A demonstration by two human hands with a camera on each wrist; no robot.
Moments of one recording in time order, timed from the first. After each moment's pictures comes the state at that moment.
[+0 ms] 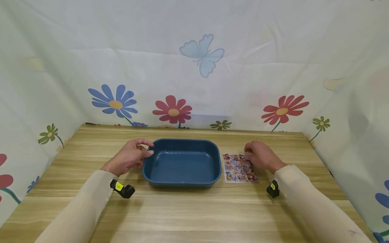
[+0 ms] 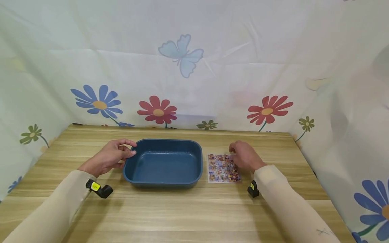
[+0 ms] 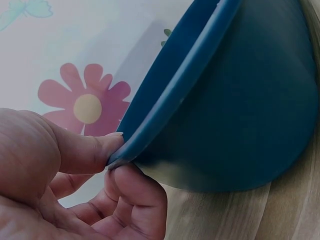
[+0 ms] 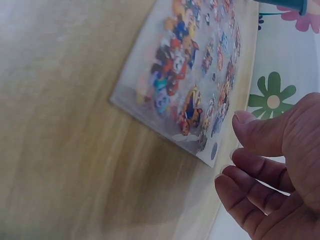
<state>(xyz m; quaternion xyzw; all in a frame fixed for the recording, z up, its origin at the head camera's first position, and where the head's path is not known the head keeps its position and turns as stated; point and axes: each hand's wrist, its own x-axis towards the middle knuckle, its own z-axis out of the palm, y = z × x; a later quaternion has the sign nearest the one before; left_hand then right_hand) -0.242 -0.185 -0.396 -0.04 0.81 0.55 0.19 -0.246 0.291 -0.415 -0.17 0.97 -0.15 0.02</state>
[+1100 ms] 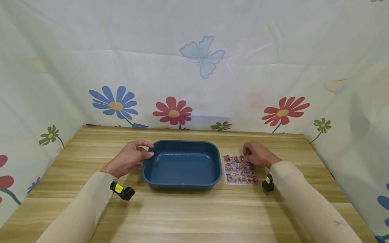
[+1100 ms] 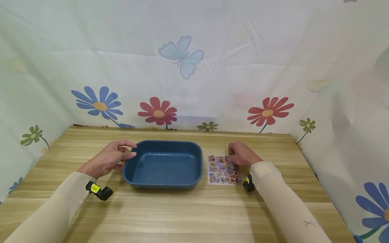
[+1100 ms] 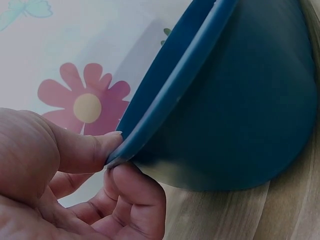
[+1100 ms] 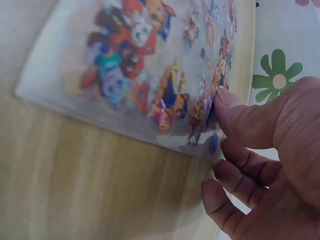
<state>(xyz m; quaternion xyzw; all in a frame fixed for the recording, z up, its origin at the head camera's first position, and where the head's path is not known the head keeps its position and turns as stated) -0.239 -0.184 -0.393 -0.04 0.81 0.55 0.19 -0.274 0.290 -0.420 -0.15 0.97 -0.18 0.11</state>
